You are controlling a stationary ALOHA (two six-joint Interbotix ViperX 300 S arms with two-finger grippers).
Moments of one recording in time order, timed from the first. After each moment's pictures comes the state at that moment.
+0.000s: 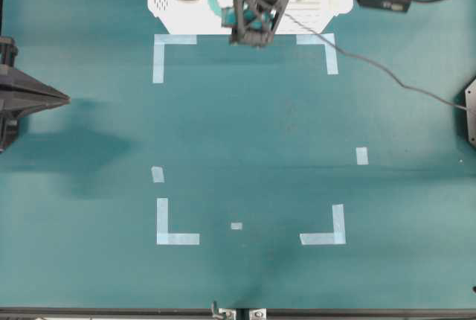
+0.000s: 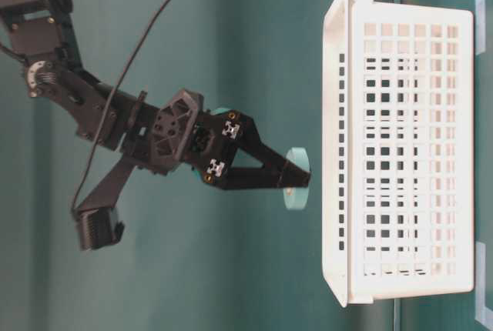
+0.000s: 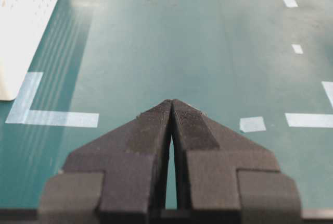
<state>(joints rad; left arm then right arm) 0.00 -1.41 1.58 -0.03 0.01 -0.03 -0.25 0.19 -0.06 -0.11 0.94 0.02</state>
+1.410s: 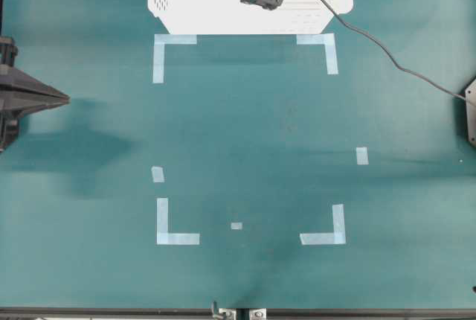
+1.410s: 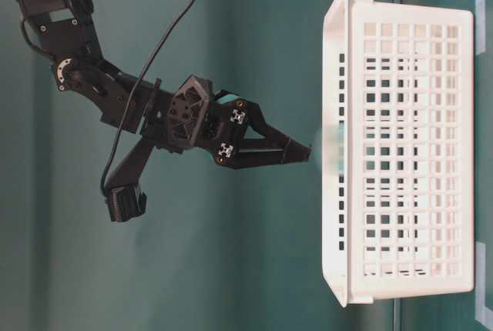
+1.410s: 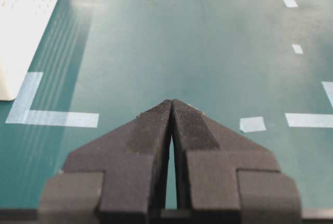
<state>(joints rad) 0.00 -1.41 1.58 -0.03 0.01 -0.03 -0.35 0.19 -0.05 -0.10 0.95 0.01</state>
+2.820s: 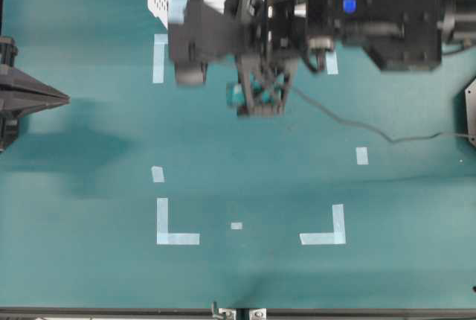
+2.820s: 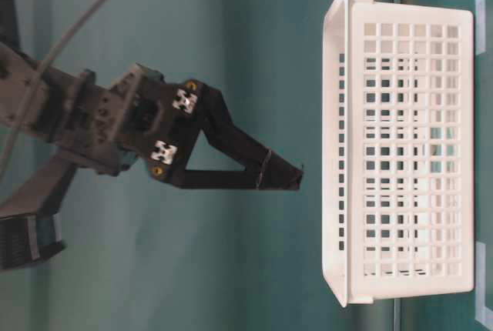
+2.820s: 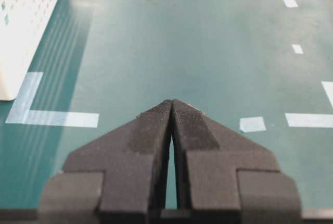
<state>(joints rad) 0.00 -1.41 1.58 -0.03 0.01 -0.03 -0.01 0.13 -0.05 -0.09 1.00 0.11</state>
